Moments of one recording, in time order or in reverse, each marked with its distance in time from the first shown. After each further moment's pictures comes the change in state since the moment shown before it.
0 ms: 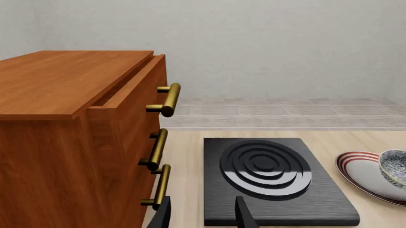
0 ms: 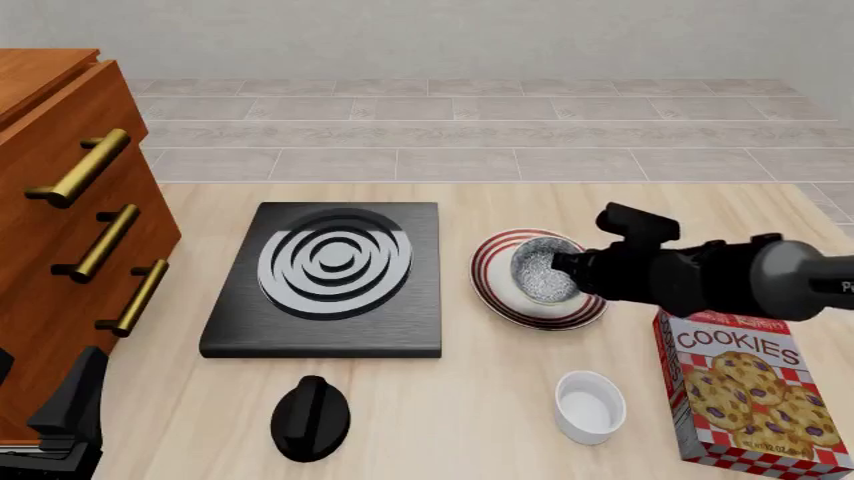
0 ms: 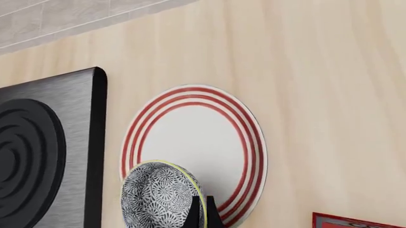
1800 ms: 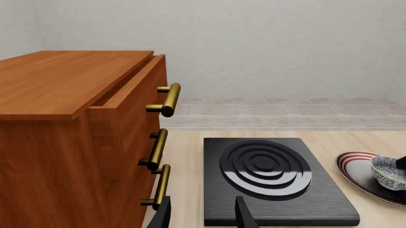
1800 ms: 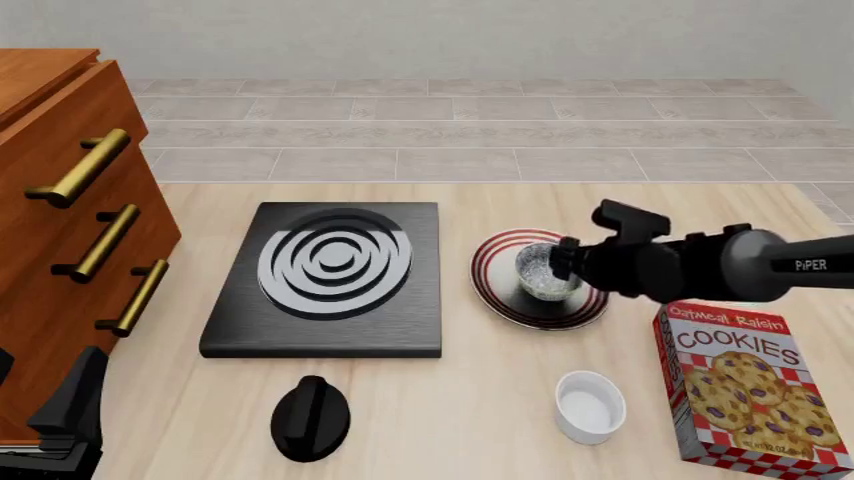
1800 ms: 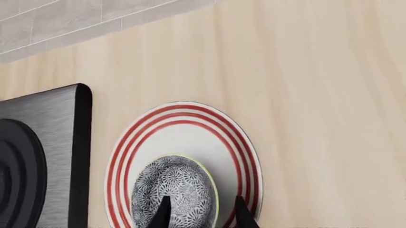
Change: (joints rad) left arm 0.000 0.000 0.000 0.000 0.000; right arm -0.032 0.125 -0.090 -0.034 -0.023
